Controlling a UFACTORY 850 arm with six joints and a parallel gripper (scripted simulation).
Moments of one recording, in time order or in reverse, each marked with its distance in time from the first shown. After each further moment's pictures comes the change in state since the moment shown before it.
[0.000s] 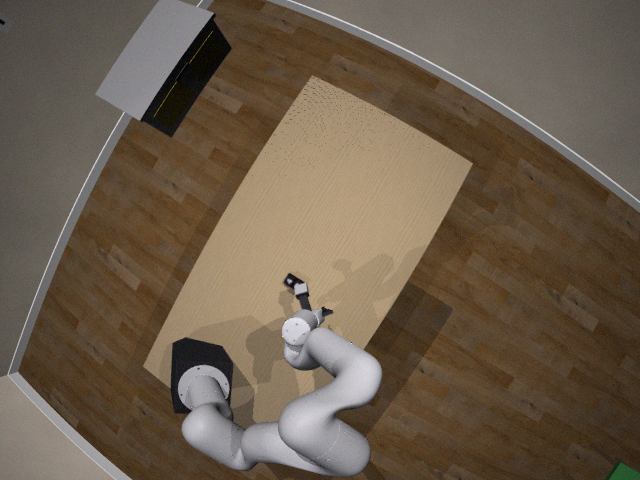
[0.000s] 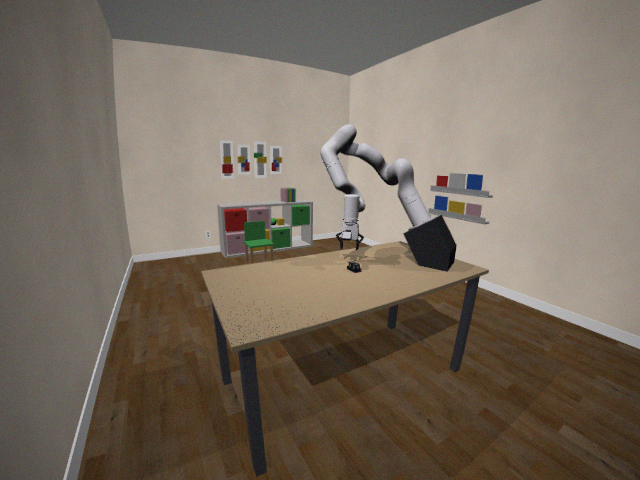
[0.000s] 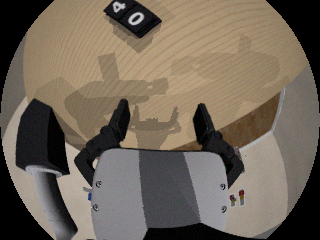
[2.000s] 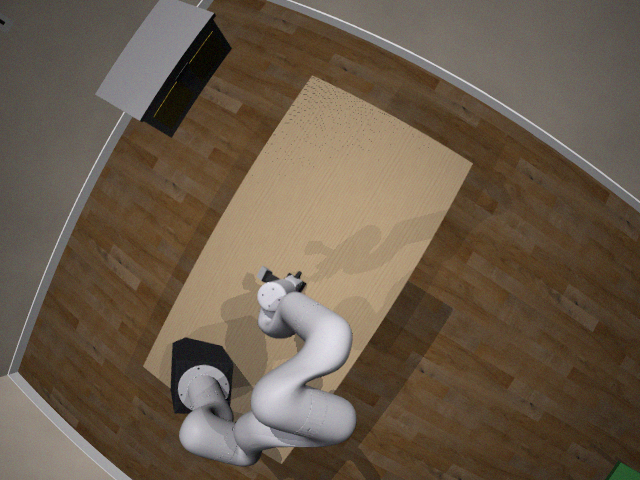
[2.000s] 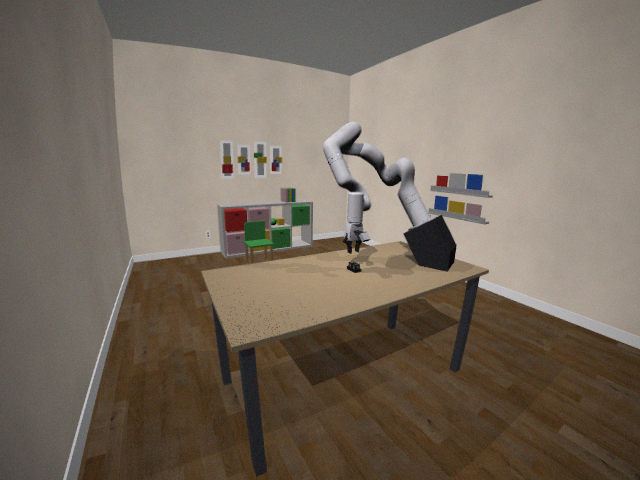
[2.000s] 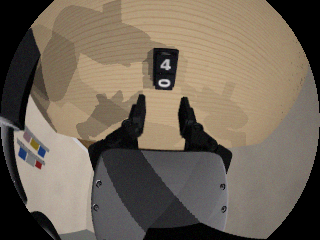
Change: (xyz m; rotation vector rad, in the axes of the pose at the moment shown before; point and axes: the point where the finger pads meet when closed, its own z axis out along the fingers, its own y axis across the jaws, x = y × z) arm 0.108 -0.039 -0.022 0.018 -0.010 -0.775
